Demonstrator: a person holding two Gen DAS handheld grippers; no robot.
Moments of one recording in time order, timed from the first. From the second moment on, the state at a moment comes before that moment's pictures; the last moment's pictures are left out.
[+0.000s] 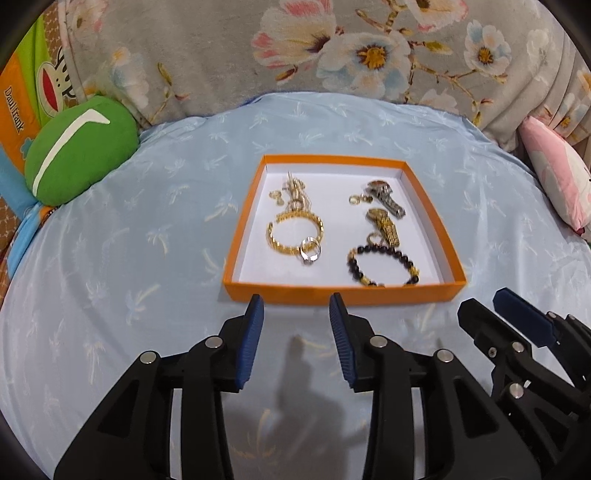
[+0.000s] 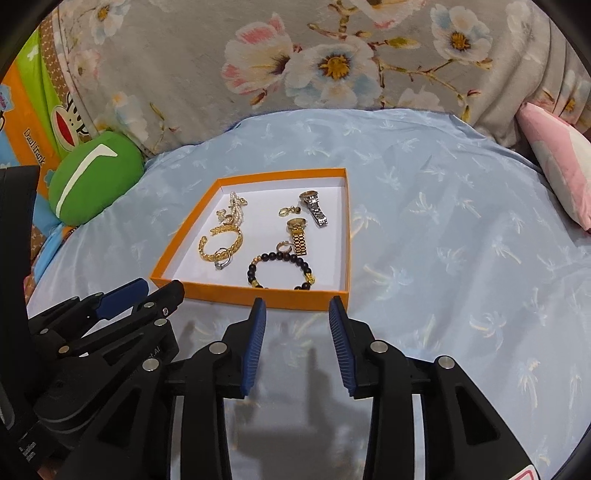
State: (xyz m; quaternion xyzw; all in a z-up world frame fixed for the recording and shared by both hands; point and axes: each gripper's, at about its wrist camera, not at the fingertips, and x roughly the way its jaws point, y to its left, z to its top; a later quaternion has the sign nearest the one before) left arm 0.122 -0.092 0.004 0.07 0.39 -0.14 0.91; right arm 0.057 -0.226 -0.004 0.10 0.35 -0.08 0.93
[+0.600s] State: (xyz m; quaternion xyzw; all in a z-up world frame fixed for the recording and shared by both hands) left arm 0.092 -0.085 -0.023 0.09 0.37 -0.11 0.92; right arm 0.028 -0.222 -0.036 0.11 0.36 -0.11 0.92
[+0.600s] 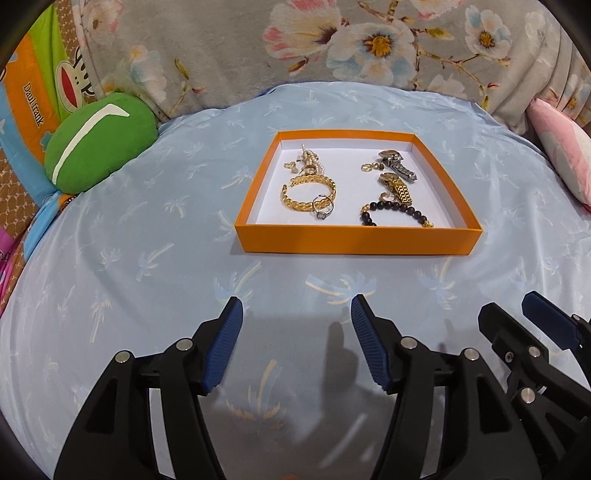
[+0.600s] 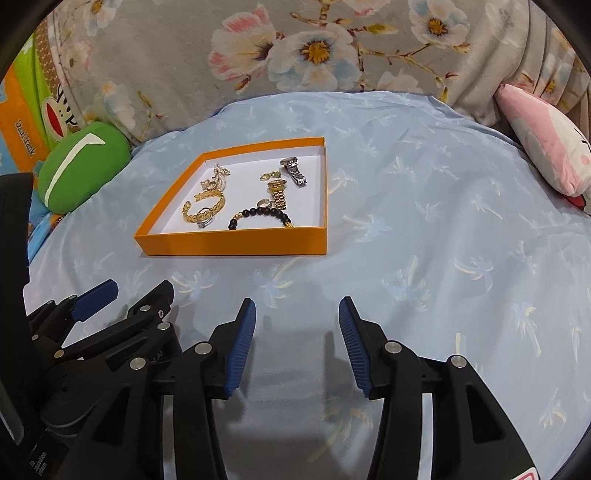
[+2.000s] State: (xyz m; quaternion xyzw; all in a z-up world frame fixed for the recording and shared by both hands) left arm 0.084 -0.076 -0.034 0.10 0.38 -0.08 0.92; right arm 0.022 -0.218 -0.056 0.10 0.37 -0.13 0.91
